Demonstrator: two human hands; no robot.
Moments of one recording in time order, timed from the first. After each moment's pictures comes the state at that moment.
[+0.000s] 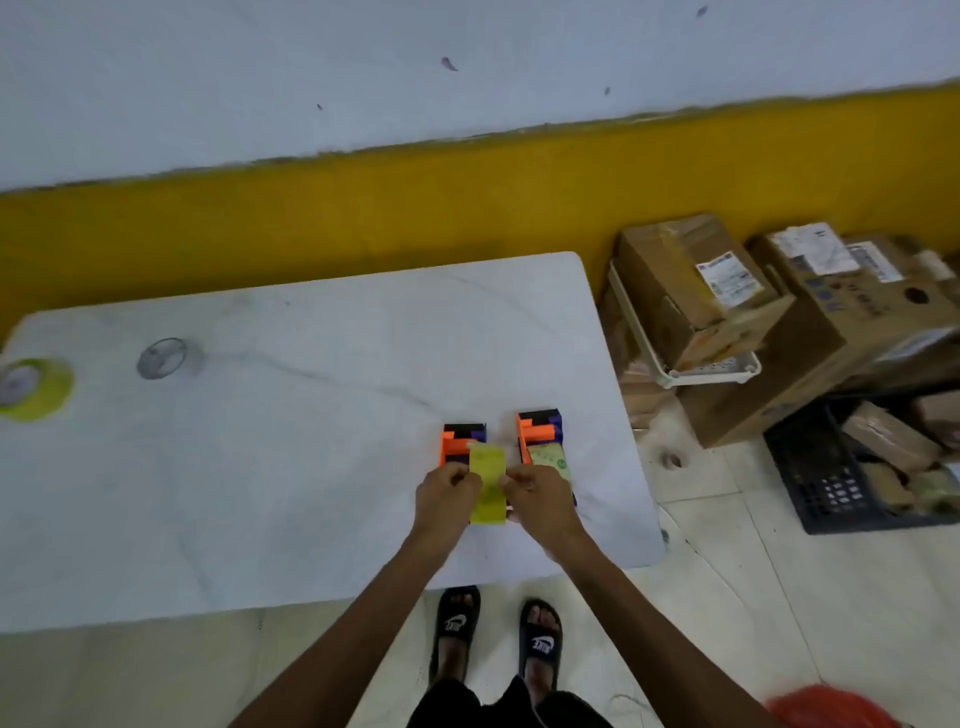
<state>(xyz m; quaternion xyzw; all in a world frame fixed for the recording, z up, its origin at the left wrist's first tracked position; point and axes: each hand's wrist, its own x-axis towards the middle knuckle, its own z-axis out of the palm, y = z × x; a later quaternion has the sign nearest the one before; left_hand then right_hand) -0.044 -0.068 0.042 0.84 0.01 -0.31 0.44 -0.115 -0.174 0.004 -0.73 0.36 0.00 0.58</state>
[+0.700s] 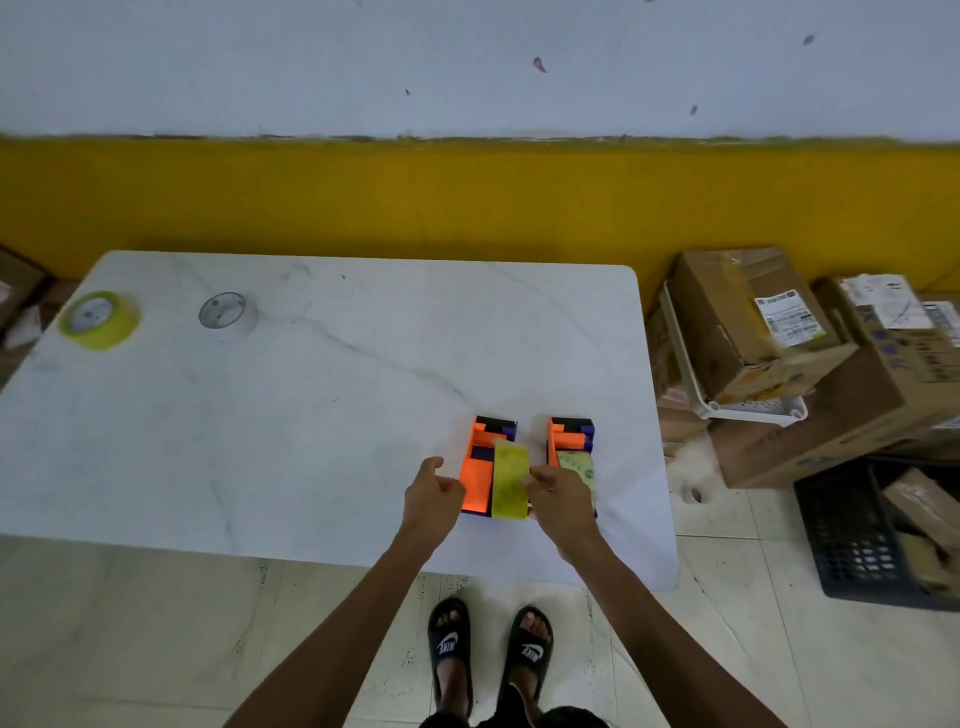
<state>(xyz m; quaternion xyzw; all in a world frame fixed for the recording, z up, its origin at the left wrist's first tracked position) -0.036 -0.021 0.019 0.85 0.07 -0.30 0.43 -0.109 -0.171 0.008 -0.75 0.37 0.02 0.54</state>
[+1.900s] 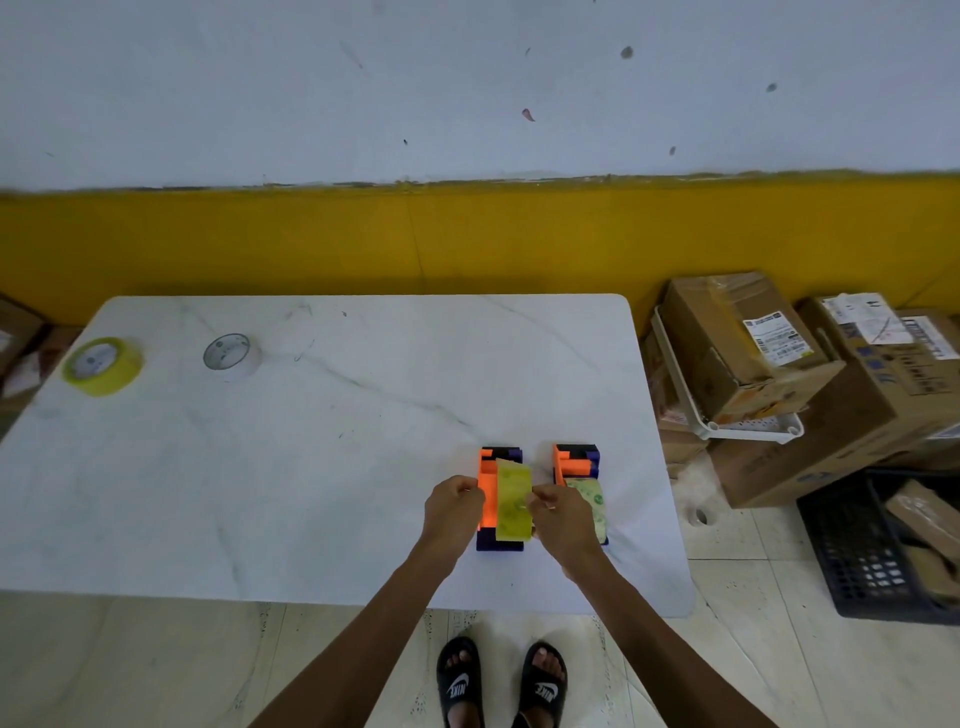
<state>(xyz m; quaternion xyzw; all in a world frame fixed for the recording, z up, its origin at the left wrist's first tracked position) -0.020 -0.043 0.038 0.81 0.10 -0.32 0.48 -0.093 -0.164 0.014 -0.75 0.37 0.02 0.54</state>
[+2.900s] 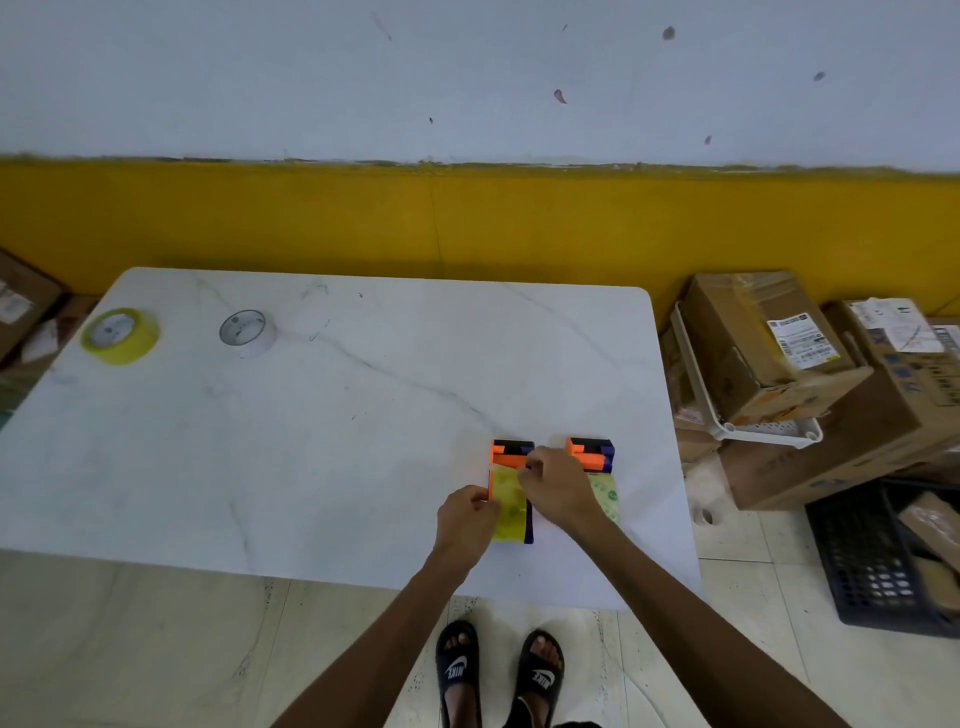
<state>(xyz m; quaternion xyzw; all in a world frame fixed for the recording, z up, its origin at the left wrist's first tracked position) -0.037 -0.031 0.015 0.84 0.05 -0.31 0.44 -0.054 -0.170 0.027 -0.88 0.25 0.09 0.39</state>
